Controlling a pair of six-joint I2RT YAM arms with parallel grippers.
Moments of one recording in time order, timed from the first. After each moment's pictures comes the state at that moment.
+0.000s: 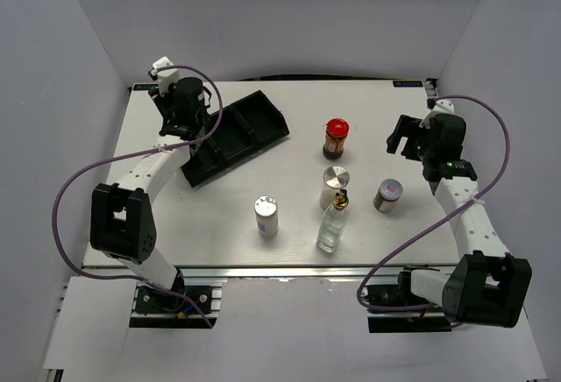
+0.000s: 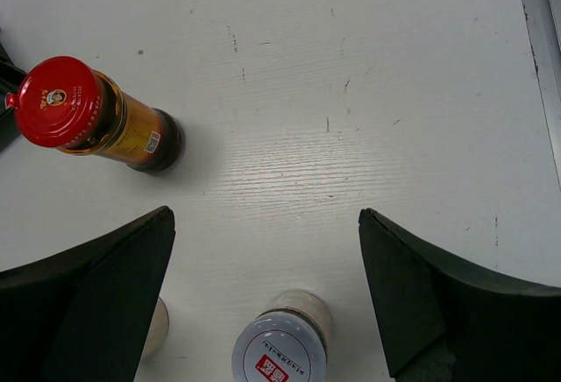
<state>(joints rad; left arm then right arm) -0.25 1.60 1.25 0.16 -0.98 -0.24 -0.04 1.17 0.91 -0.23 -0.12 0.16</state>
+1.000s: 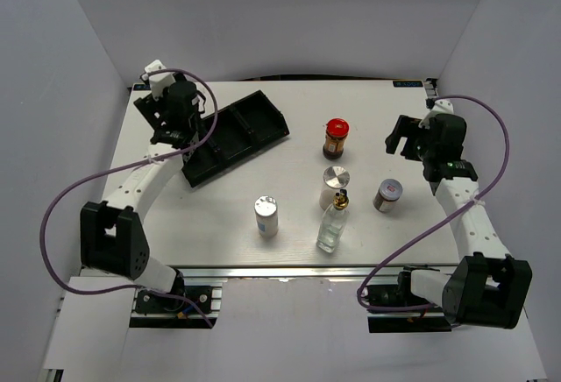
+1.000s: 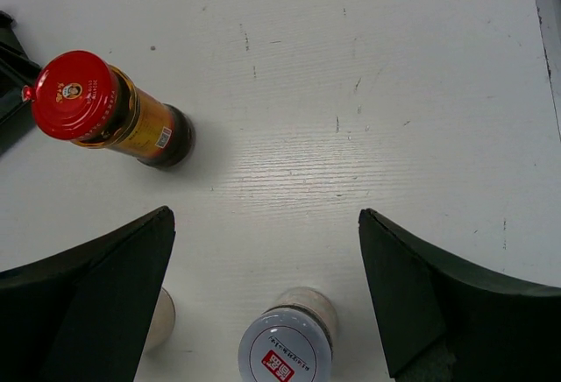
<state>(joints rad) -0.25 1.51 1.19 0.11 -0.94 -0.32 -0.04 1.17 0.91 -0.25 -0.14 0.16</state>
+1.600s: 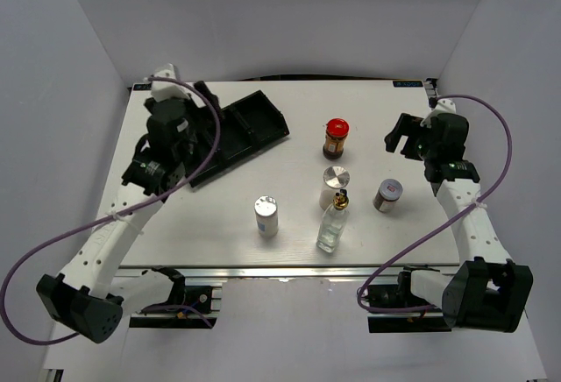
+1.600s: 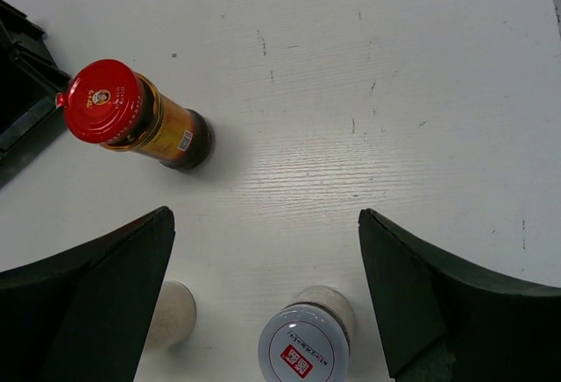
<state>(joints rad) -0.39 1.12 1.21 -0.22 -0.47 -0.36 -0.04 1.15 0.92 -0.25 -0.16 0.19</state>
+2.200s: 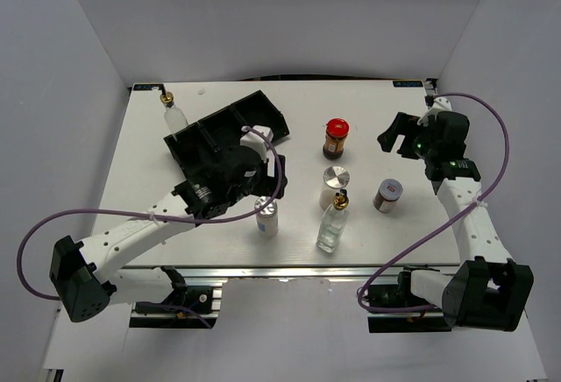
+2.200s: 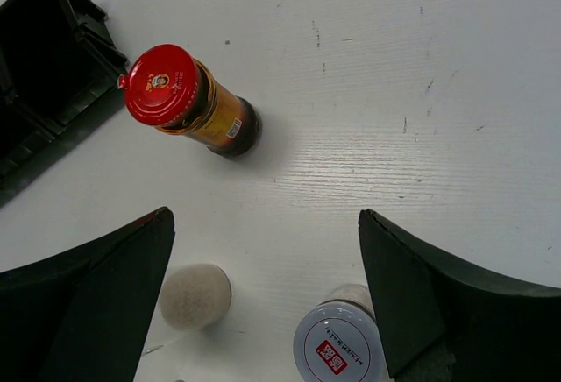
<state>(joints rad) -0.87 1.18 1.02 -0.38 -0.30 -0.43 -0.04 1.15 0.94 -0.28 -0.29 0.22</state>
